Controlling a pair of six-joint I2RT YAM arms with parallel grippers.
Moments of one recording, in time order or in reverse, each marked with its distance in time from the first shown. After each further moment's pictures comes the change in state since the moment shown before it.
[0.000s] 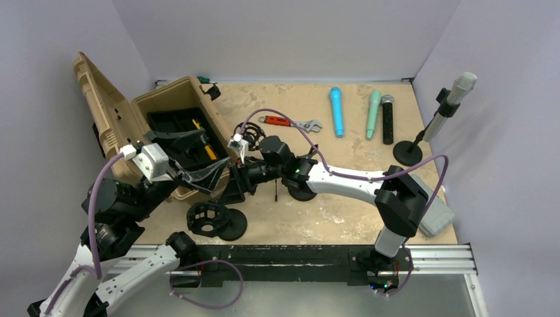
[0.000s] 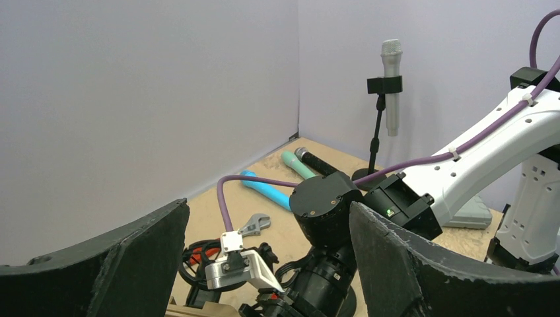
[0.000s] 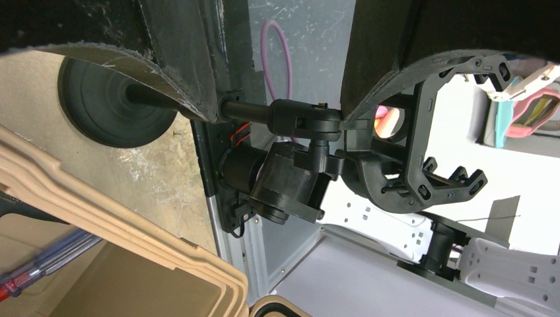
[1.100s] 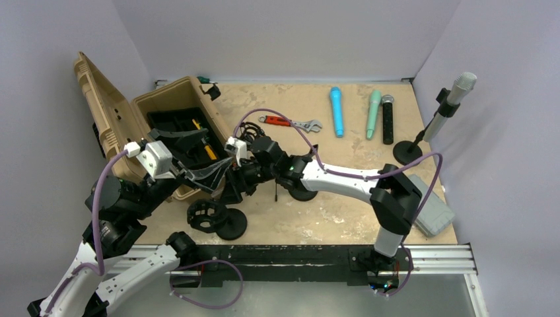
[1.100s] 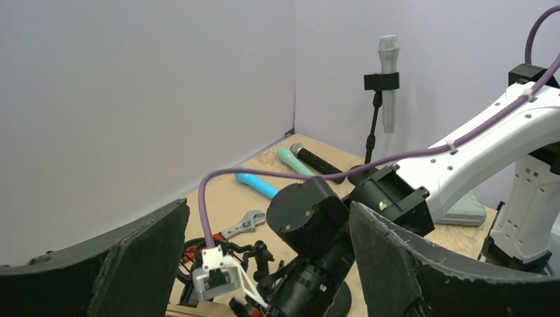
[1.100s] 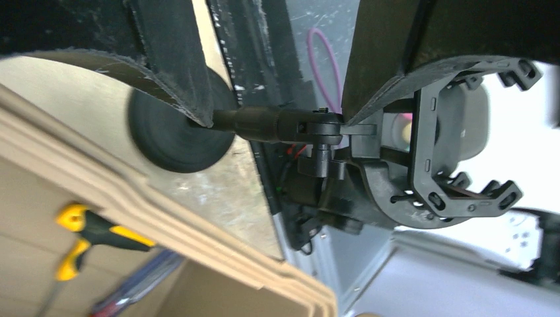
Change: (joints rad) left arm 0.000 0.018 0.000 0.000 0.009 -0.015; right arm 0.011 0.014 0.122 -0.294 0.219 -0.173
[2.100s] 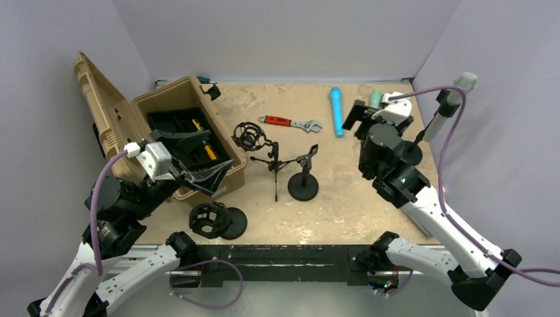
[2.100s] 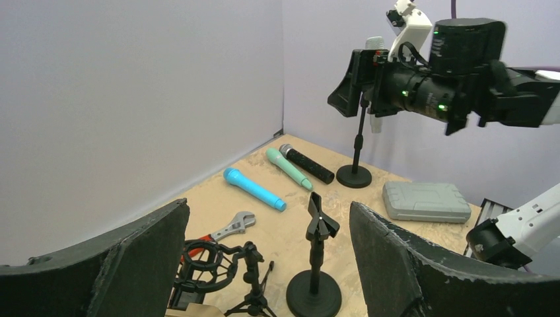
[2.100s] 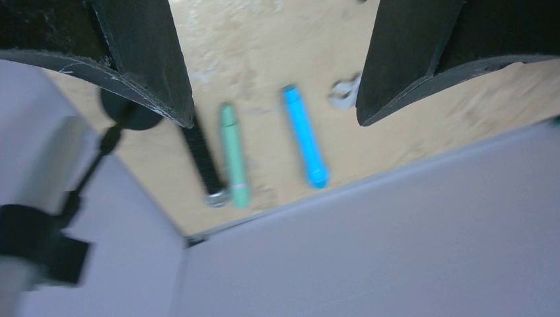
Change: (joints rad) left arm 0.000 -0.004 0.000 0.000 0.034 -0.024; right arm -0.450 -0.759 -0.266 -0.040 1.460 -0.348
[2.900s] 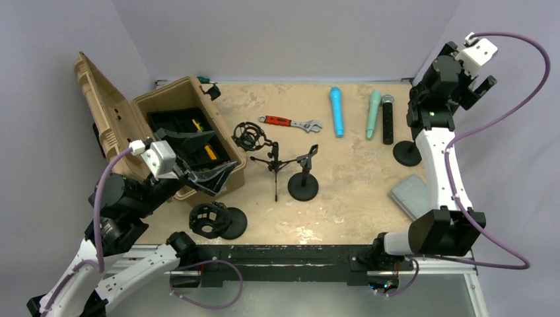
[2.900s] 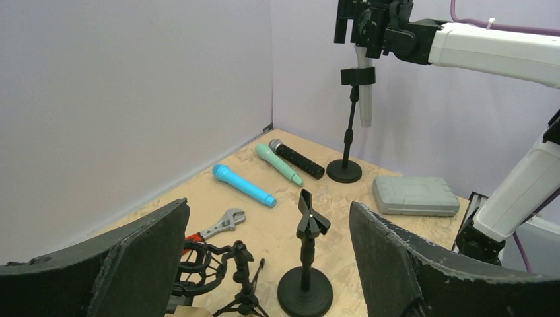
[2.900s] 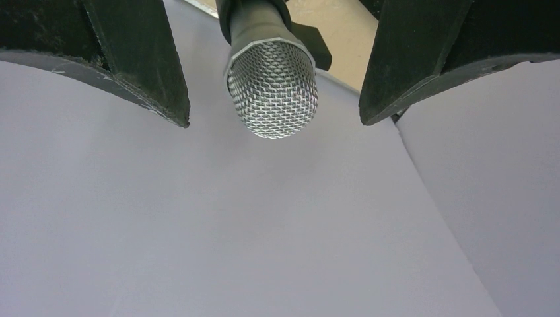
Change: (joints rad) left arm -0.021 0.021 0.000 0.006 0.010 -0.010; right arm -0.663 0.412 0.396 0.179 -0.019 -0.188
